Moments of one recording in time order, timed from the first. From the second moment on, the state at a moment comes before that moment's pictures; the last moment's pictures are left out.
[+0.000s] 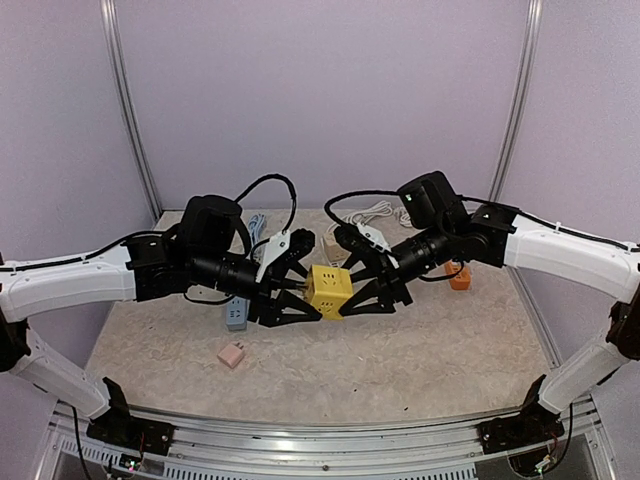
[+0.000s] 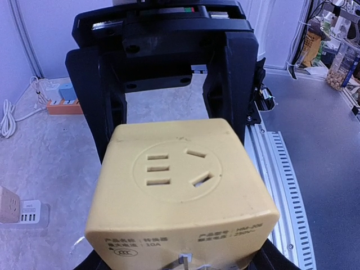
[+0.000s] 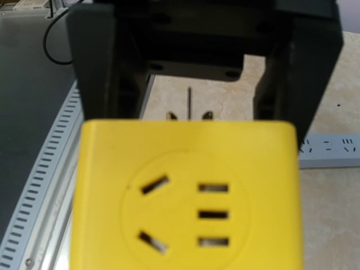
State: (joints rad) left arm -0.93 1.36 1.06 -0.17 0.58 0.26; right arm 0.87 1.46 1.28 -0.50 -0.75 -0.52
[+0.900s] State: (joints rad) left arm -0.95 1.32 0.82 0.55 0.63 0.08; right arm 0.83 1.26 0.83 0.47 -0.86 -0.14
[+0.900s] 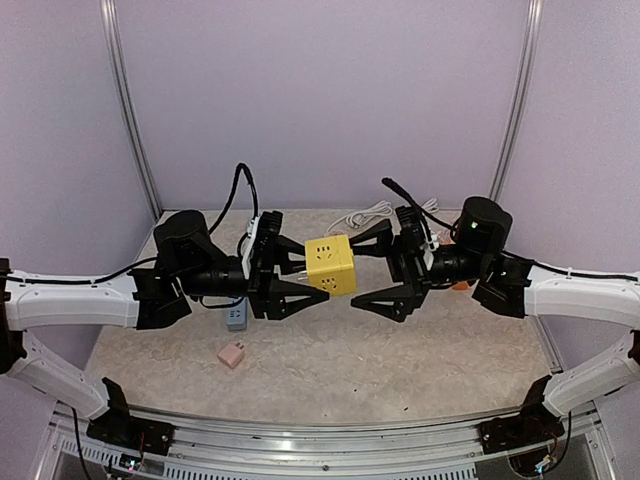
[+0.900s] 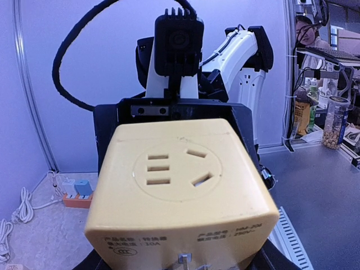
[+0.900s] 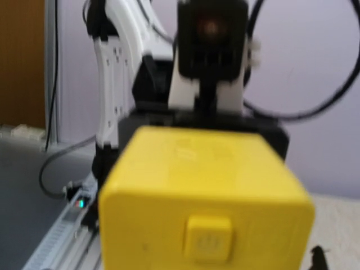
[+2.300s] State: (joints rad) left arm -0.96 1.35 0.82 0.61 0.62 0.05; right arm 0.83 1.40 0.82 0.81 -0.91 0.10
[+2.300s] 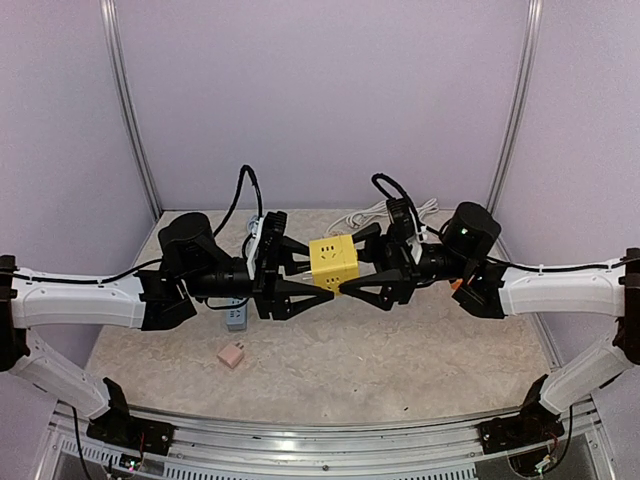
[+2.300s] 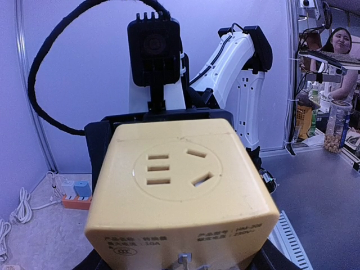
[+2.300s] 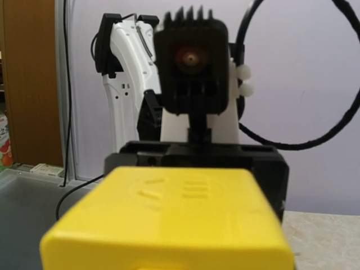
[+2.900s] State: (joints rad) left arm -0.96 1.36 0.82 0.61 0.62 0.05; right arm 0.84 1.42 0.84 0.86 -0.93 0.12
